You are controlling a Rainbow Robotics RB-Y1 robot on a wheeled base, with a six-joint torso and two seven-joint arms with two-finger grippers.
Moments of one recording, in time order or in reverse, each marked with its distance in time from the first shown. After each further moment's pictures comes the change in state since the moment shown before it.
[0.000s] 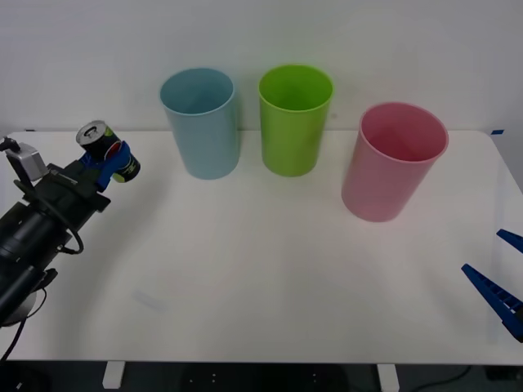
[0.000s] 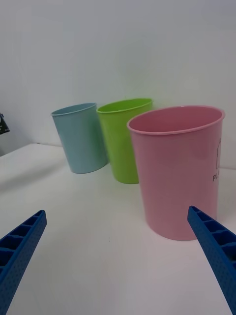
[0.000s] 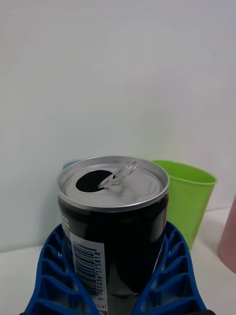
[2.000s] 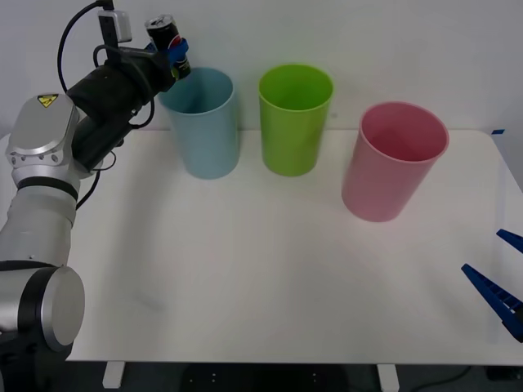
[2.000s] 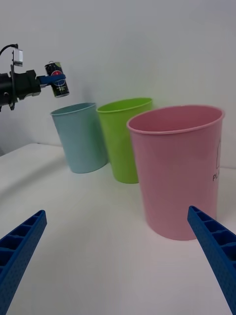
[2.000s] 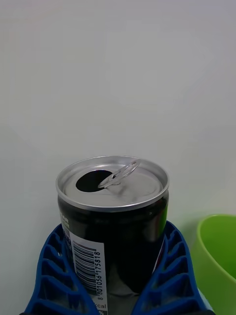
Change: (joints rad) right arm 0.000 0.000 0.000 0.000 0.000 0.000 0.000; left arm -0.722 -0.012 -0.045 0.563 -0.436 0.275 0.180
